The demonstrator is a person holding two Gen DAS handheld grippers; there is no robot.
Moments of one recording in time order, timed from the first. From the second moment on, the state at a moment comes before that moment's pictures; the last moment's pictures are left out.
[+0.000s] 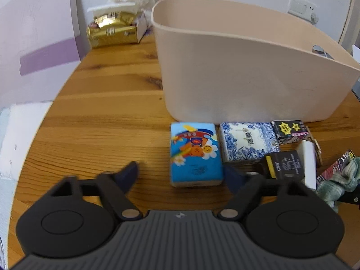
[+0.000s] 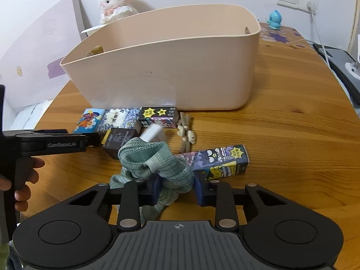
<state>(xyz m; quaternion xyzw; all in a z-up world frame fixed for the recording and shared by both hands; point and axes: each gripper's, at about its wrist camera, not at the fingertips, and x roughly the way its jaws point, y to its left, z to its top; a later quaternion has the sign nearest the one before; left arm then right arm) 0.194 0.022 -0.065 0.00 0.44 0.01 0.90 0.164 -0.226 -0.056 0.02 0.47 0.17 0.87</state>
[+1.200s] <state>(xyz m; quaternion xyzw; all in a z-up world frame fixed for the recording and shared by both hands) 0.148 0.010 0.063 0.01 0.30 -0.02 0.95 0.177 -0.273 0.061 0.06 0.31 0.16 0.94</state>
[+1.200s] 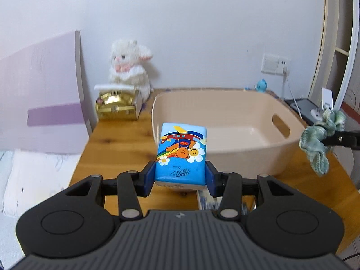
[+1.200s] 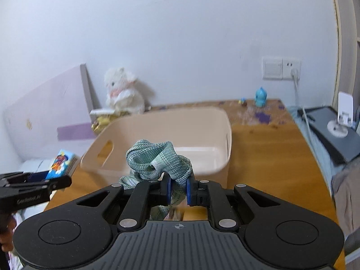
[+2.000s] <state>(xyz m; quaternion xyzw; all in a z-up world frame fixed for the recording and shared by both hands) 0.282 -0.024 0.010 0.03 0.38 0.01 0.92 0.302 -0.230 -0.004 -0.03 0.40 0.10 0.91</state>
